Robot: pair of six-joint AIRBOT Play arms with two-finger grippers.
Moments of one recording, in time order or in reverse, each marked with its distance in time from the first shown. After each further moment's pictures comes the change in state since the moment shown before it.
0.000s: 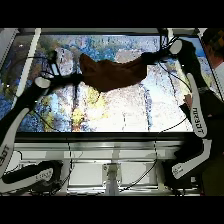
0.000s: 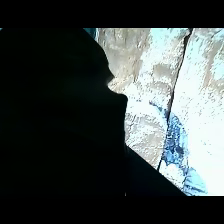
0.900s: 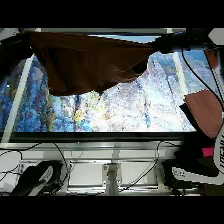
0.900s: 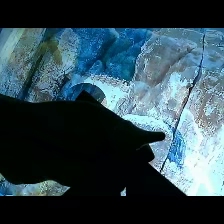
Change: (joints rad) left arm 0.166 0.498 0.022 0.066 0.154 0.020; right arm 0.044 0.387 0.000 -0.030 0.203 -0.052
